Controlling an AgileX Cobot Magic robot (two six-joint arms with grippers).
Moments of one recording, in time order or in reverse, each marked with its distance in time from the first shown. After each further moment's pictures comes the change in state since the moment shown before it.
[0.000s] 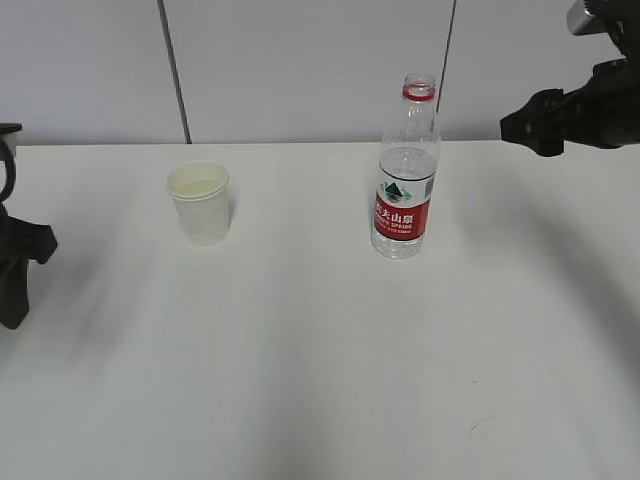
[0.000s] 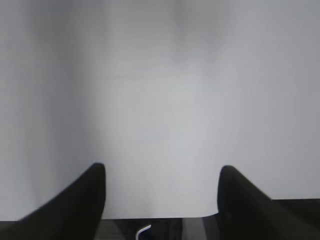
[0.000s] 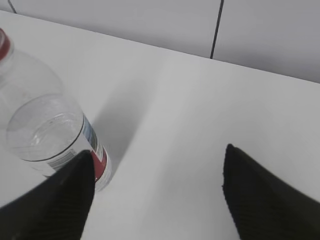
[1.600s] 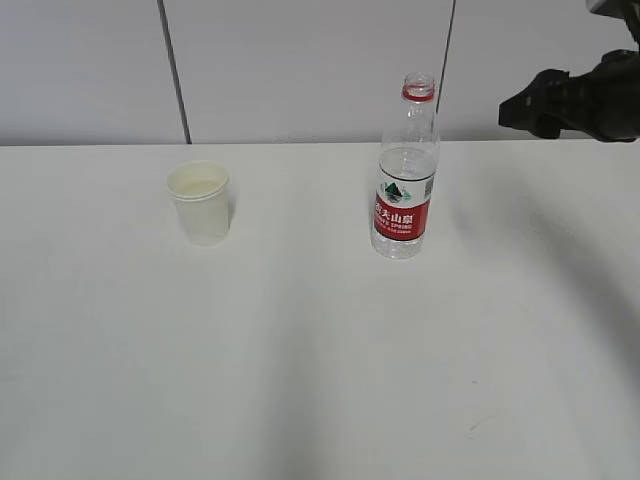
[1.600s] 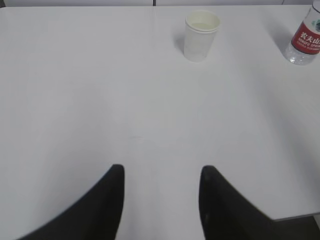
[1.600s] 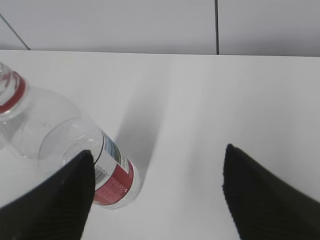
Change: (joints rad) left arm -0.001 -1.546 0.569 0.010 -0.075 0.078; right arm 0.000 -0.024 0.001 0.002 -0.019 0.211
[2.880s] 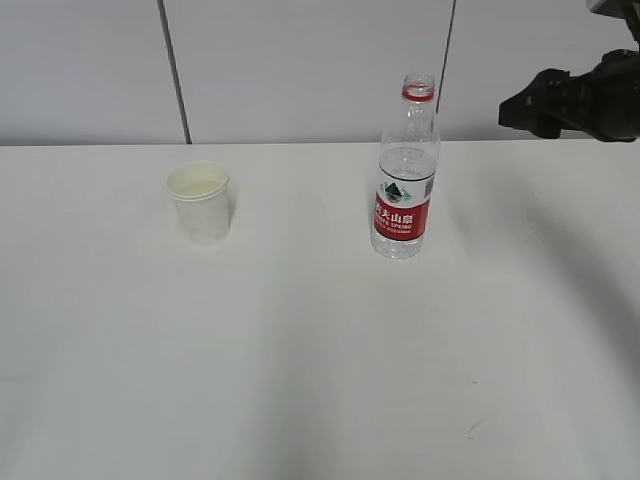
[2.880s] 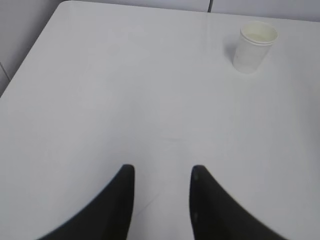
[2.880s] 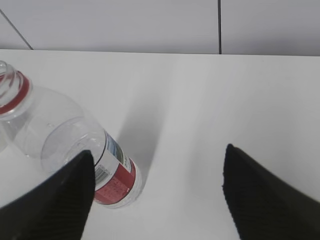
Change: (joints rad) left arm 0.208 -0.001 0.001 0.005 -0.002 0.001; right arm 0.000 -0.001 0.000 0.000 -0.006 0.002
